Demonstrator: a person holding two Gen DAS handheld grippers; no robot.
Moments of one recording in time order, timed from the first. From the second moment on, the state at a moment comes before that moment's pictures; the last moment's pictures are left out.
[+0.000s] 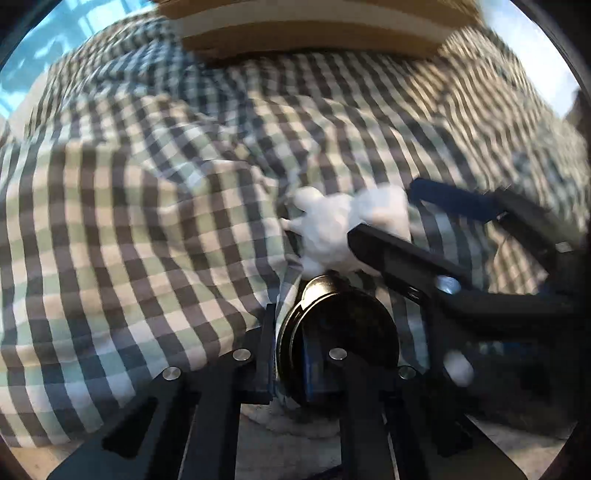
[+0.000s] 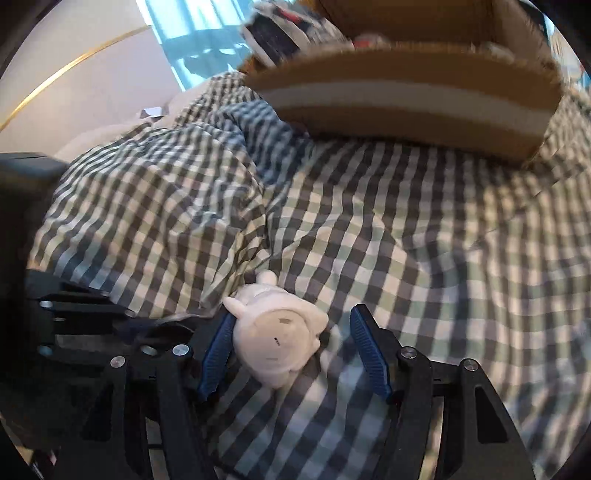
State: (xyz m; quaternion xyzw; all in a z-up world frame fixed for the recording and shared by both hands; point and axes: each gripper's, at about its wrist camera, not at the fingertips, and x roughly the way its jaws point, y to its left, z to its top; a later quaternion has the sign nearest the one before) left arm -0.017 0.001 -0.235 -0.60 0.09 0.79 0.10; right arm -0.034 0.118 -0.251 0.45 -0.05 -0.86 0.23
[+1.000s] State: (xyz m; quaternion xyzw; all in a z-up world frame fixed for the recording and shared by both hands) left arm -0.116 -0.012 -0.065 -0.29 -0.03 0.95 0.07; right arm -0.065 0.158 -0.097 0.19 0.01 -0.97 0.14
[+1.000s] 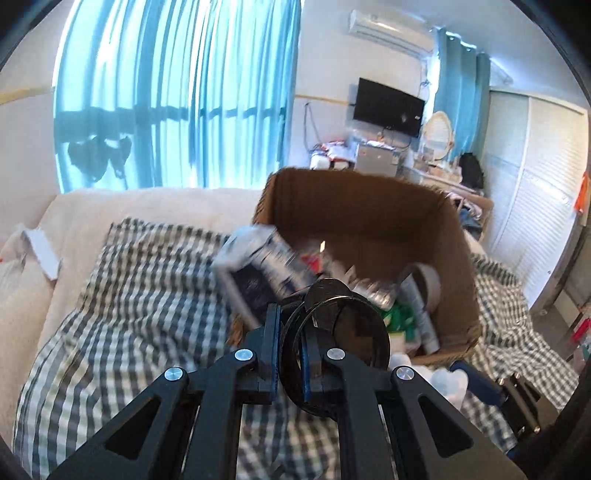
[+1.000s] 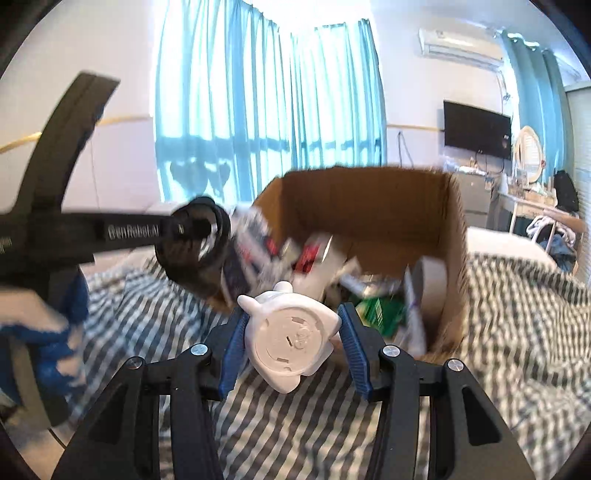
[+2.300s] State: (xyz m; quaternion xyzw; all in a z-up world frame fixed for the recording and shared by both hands) left arm -0.214 0.010 -0.043 -0.25 -0.03 0.96 0.10; right arm -0.144 0.213 -0.050 0.17 -0.03 -0.98 0.03
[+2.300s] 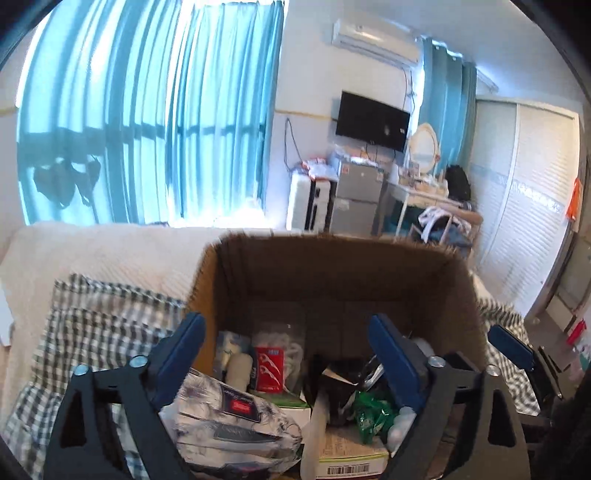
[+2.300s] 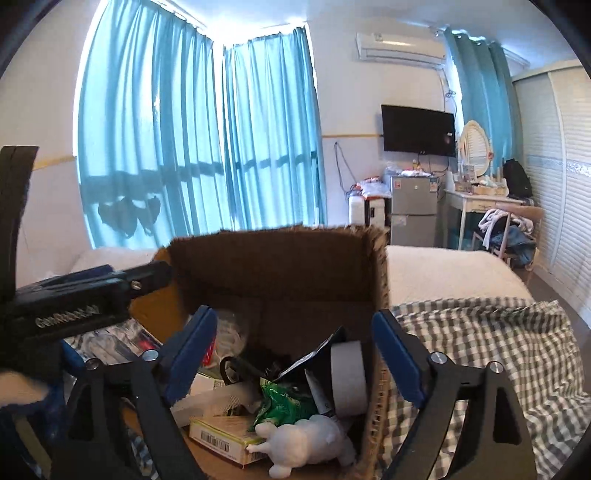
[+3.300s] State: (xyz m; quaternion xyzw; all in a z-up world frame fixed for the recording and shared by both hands) left arm -0.059 -0.033 -0.012 -0.14 -0.01 0.99 0.02; right arm -0.010 0.189 -0.048 0.16 0.00 -0.99 0.02
